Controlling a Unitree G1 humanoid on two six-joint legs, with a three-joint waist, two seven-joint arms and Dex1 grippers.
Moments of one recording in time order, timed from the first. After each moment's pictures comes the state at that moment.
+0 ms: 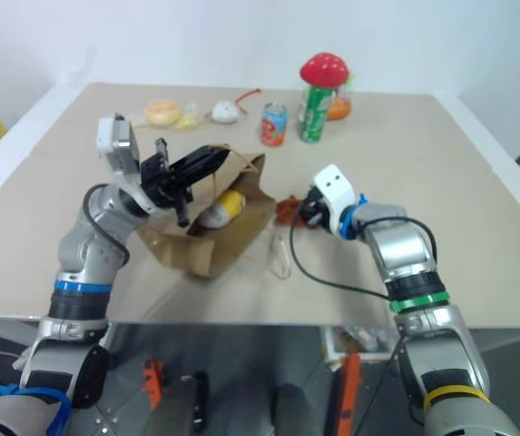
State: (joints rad) left arm -0.72 0.25 0.08 0.10 -0.67 0.20 -1.07; right arm -0.76 -0.56 0.16 0.28 0.12 0.63 0.67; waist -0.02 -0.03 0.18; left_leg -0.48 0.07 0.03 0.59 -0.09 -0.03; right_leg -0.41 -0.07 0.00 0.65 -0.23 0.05
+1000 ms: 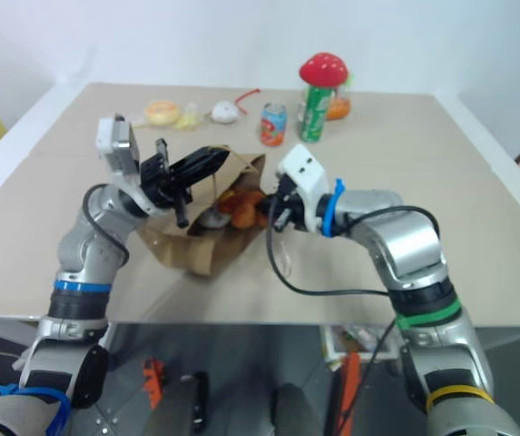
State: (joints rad) left arm -0.72 0.25 0.08 0.10 -0.67 0.20 -1.09; right arm -0.79 -0.53 0.17 -0.16 0.35 0.91 0.73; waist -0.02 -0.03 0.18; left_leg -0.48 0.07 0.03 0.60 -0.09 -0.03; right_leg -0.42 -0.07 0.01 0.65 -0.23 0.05
